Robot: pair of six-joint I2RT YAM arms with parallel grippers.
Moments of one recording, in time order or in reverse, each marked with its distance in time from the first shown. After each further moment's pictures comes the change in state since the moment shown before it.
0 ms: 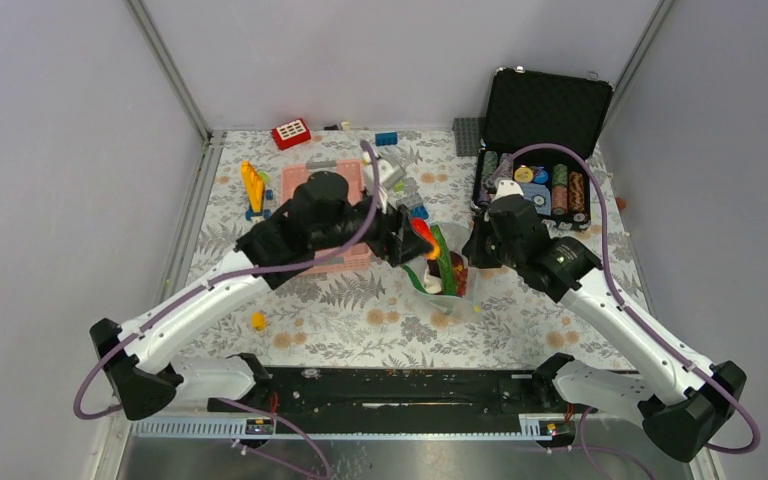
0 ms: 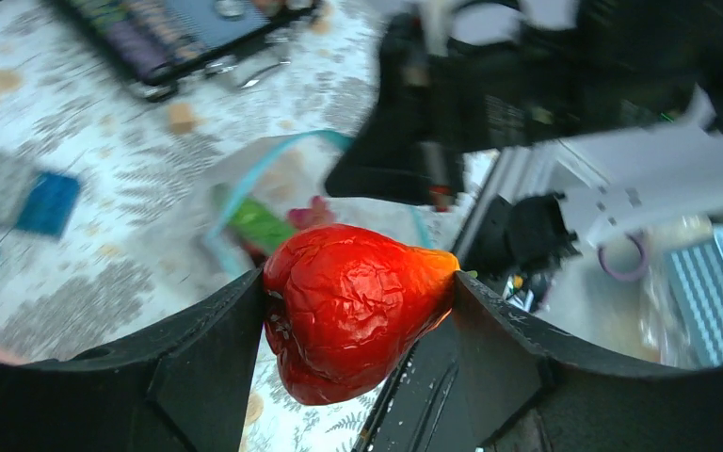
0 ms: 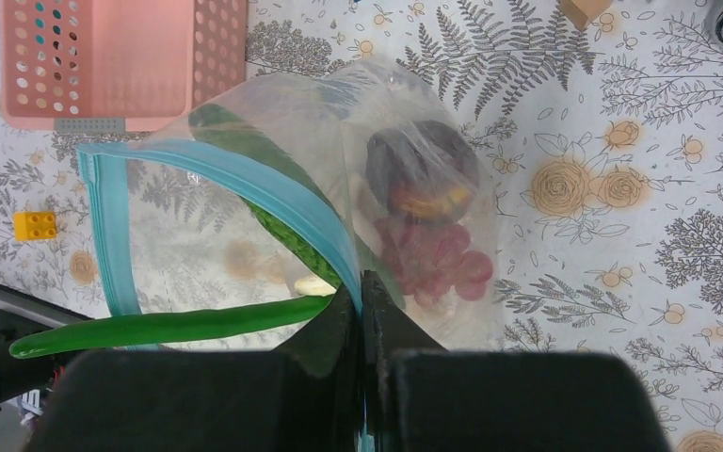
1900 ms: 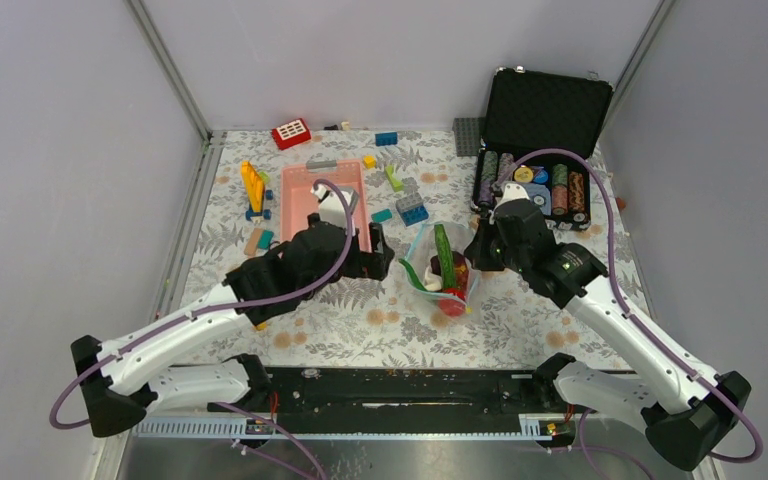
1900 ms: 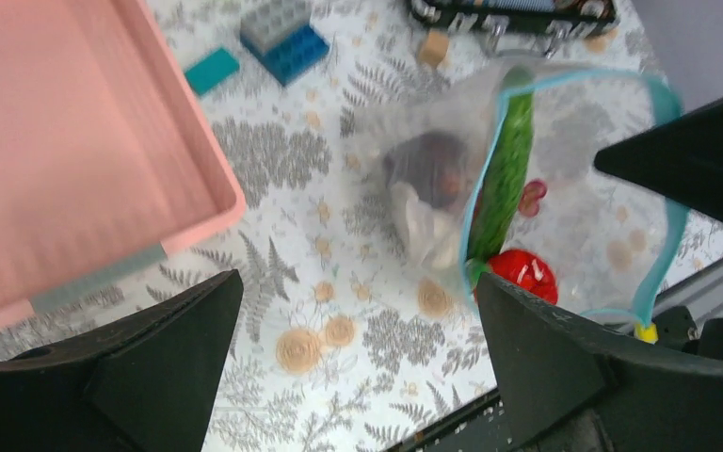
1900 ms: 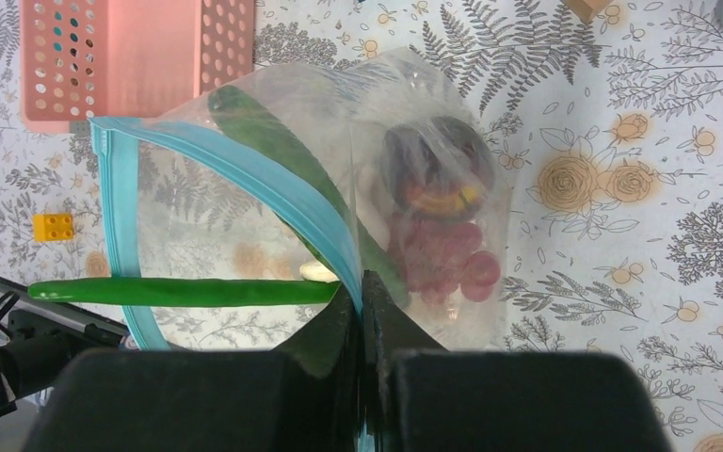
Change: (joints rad) left arm -0.182 -0.169 -0.227 -0.105 -0.684 -0.190; right arm -0.018 -0.051 -0.042 0.023 -0.032 0.017
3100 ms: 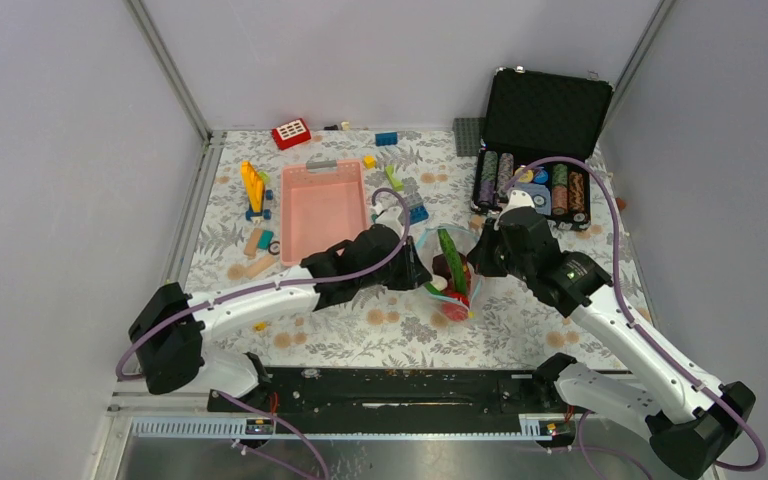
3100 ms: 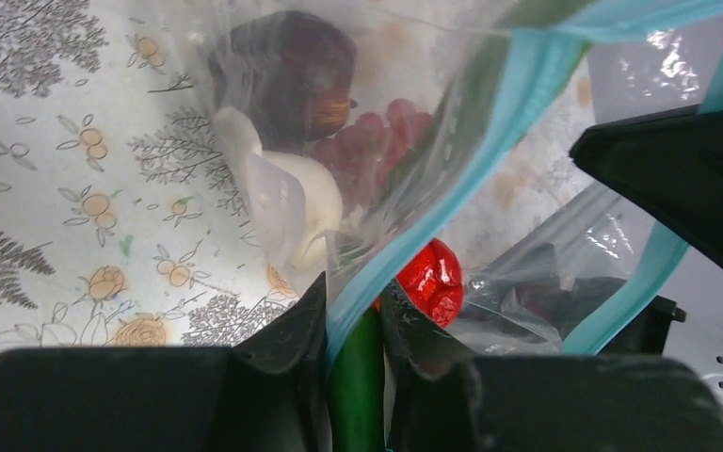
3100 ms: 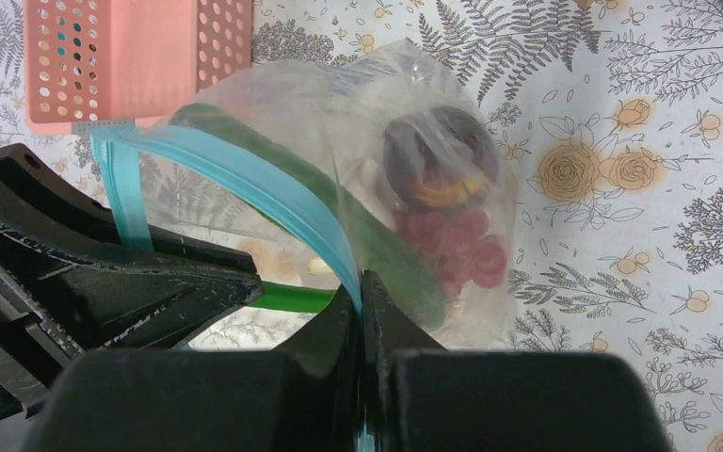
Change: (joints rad) left arm 0.000 0.339 -0.113 0.332 0.347 -0.327; right arm -0.001 -0.058 -0.059 0.016 0.010 0.027
